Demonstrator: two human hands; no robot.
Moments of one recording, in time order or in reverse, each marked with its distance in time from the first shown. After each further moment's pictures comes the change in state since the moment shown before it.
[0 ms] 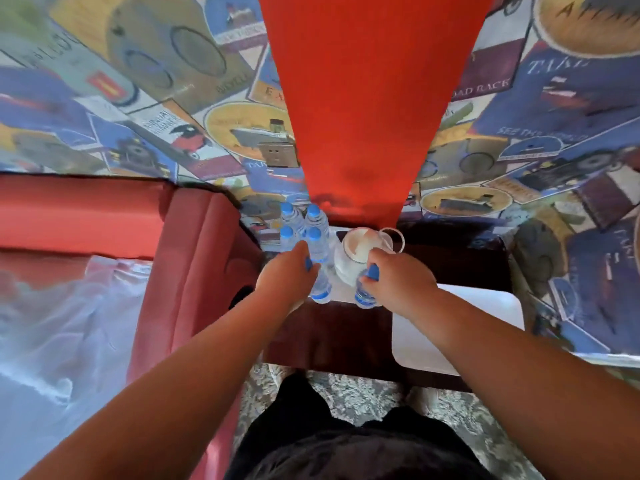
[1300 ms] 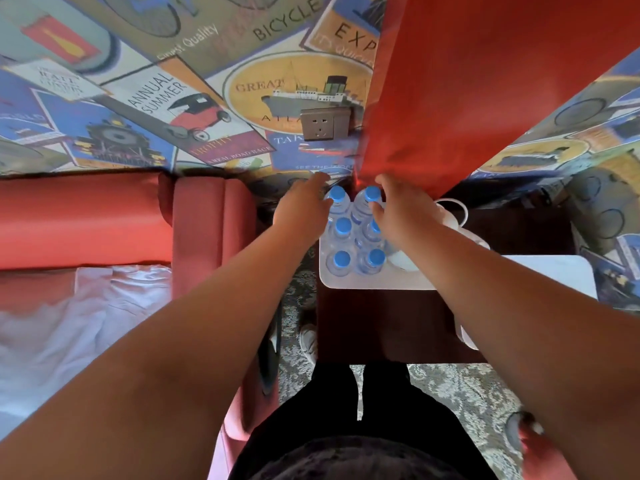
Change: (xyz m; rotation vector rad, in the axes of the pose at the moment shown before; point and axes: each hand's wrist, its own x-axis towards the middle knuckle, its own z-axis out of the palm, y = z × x) left_hand 0.171 -0.129 -0.018 -0.191 -0.079 0.050; right_hand 0.176 -0.105 0.053 0.024 0.105 0.253
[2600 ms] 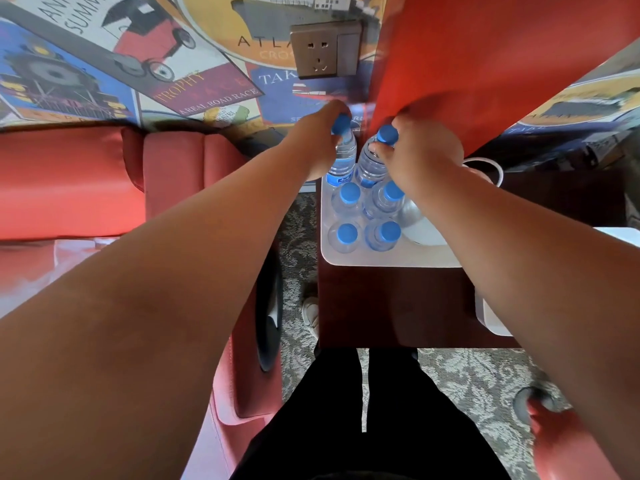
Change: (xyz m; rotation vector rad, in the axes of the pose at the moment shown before) left_hand 0.074 -0.014 0.031 -0.005 -0.106 0.151; right_hand 0.054 0.007 0.028 -0.101 0.026 0.080
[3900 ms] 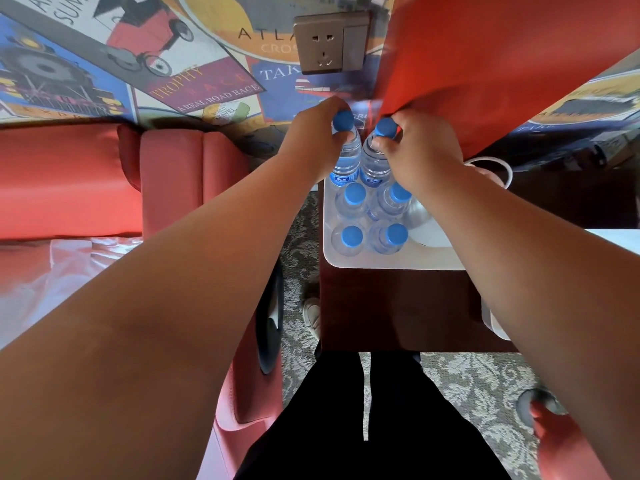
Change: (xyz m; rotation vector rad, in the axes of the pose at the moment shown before) left_hand -0.003 -0.001 0.006 -0.121 0.163 -0.025; right_hand 0.006 -0.001 0.011 0.270 0.026 -0.046
